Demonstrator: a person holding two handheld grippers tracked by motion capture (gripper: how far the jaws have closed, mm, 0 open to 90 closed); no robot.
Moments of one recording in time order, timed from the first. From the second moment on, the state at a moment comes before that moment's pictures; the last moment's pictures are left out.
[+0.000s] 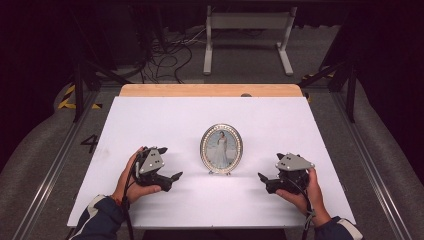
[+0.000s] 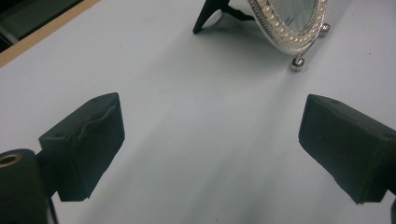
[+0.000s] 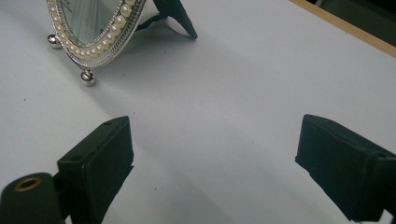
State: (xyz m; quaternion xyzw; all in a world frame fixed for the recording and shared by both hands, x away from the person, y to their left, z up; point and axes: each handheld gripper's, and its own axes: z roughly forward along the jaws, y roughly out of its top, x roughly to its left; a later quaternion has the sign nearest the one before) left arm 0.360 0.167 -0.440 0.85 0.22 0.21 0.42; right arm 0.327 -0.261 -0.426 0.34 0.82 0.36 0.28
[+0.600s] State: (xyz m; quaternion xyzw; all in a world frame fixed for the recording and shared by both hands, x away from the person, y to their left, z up) left arm 0.346 0.206 -0.448 0.84 0.25 0.23 0.42; right arm 0.316 -0.287 -0.430 0.36 0.81 0.36 0.29
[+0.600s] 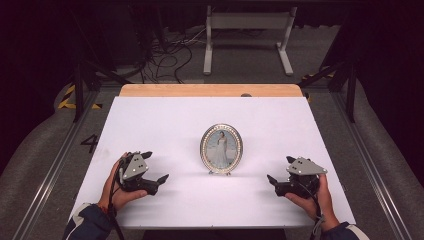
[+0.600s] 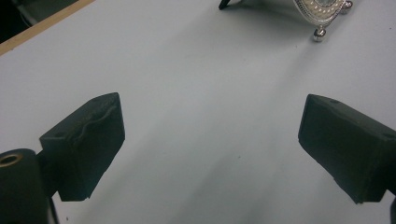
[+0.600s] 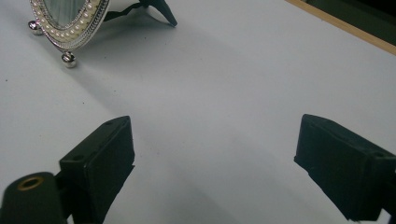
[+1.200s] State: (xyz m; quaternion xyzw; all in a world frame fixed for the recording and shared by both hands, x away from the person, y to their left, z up) left arm 0.332 0.237 -0.451 0.83 0.28 0.24 0.42; right arm 0.307 -0.308 -0.434 0.37 0.80 0.36 0.30
